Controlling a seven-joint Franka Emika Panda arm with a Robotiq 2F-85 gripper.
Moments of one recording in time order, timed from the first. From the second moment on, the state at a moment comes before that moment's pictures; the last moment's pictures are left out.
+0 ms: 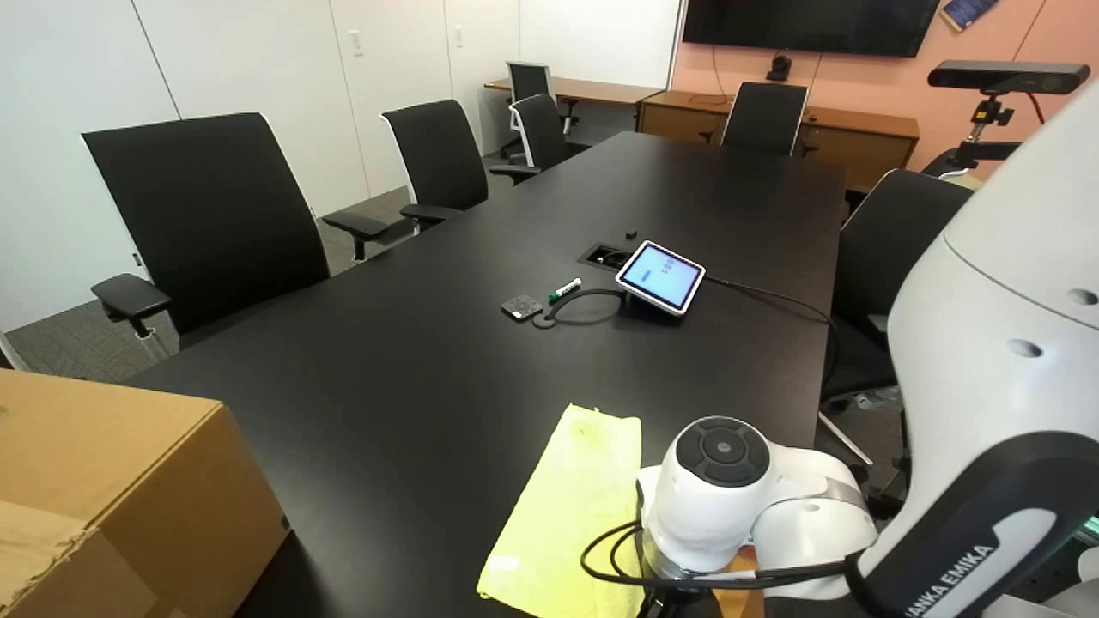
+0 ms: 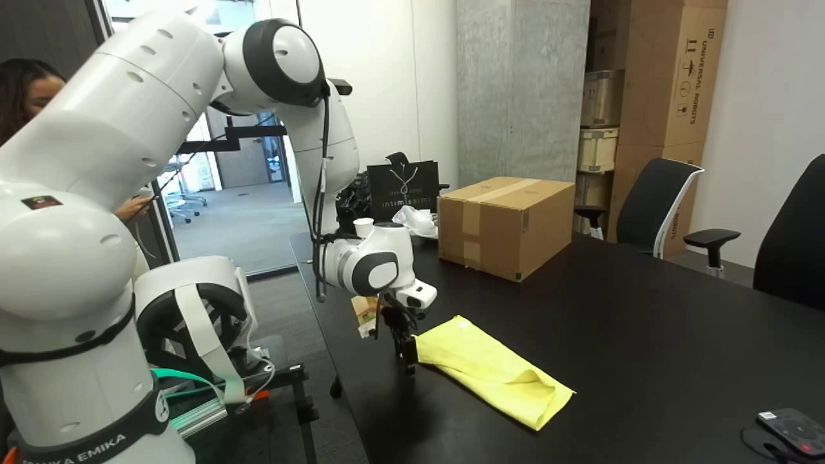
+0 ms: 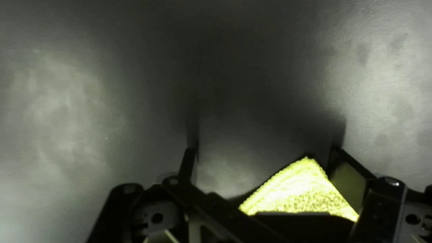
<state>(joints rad) 0.64 0.77 -0.13 -2.23 0.11 2.98 0.49</state>
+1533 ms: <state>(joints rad) 0.65 0.78 -0.14 -2.19 0.05 2.98 0.37</state>
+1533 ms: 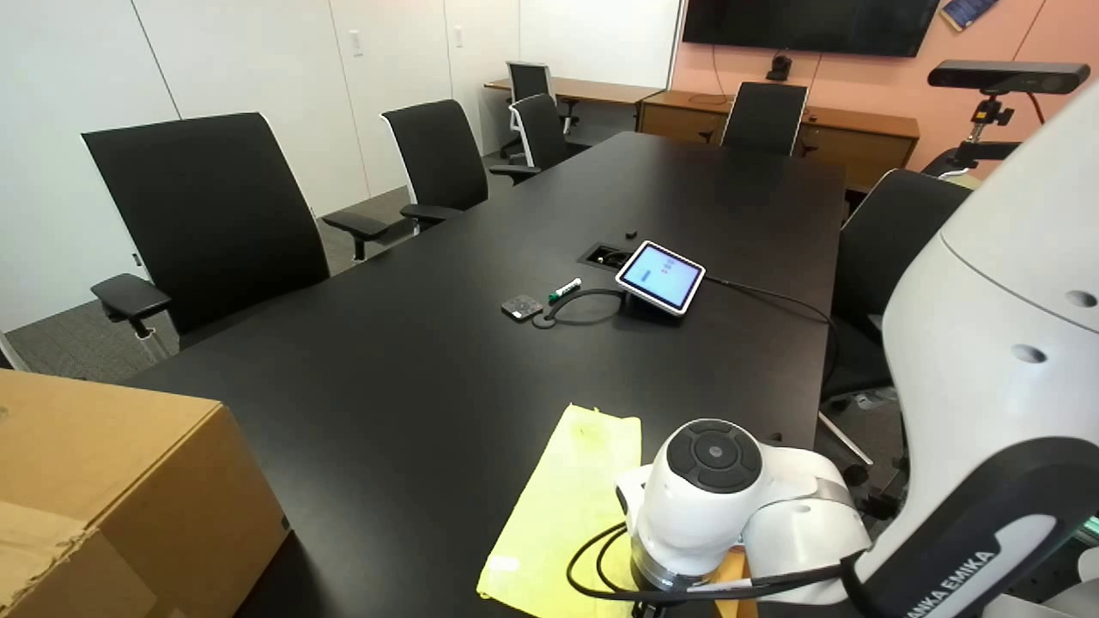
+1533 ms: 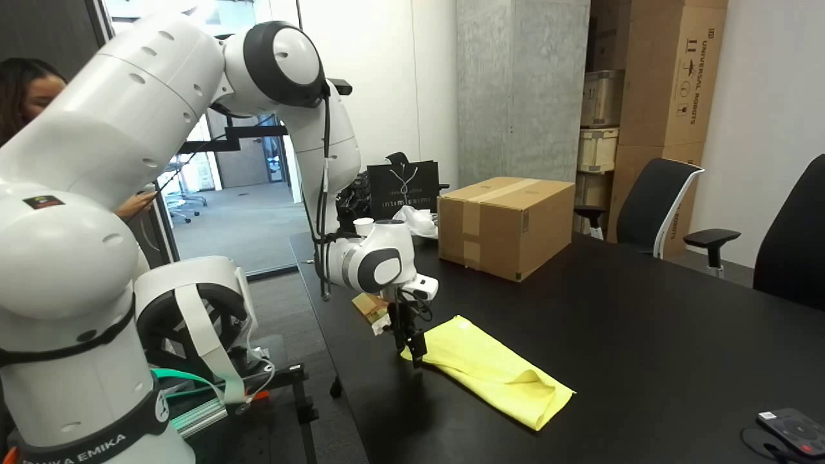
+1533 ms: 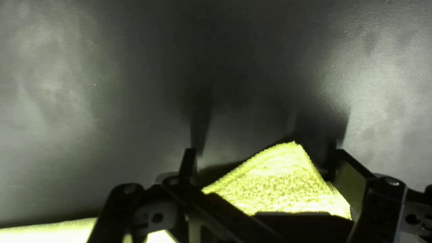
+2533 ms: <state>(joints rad) 0.65 0.76 -0.15 -2.18 0.05 2.93 0.36</state>
